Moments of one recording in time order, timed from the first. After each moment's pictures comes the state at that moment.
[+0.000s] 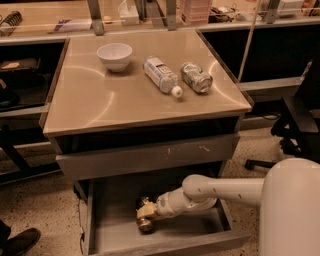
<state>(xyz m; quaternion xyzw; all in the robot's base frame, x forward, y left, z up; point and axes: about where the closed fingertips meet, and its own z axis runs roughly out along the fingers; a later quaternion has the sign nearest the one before) 0.487 0.049 0.376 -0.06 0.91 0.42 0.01</state>
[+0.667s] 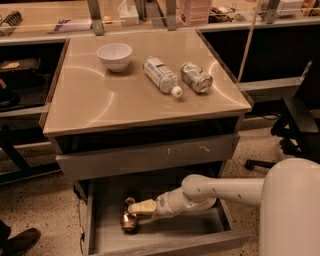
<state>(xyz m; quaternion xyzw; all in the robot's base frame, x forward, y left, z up) 0.487 0.049 0.376 -0.06 0.91 0.42 0.01</state>
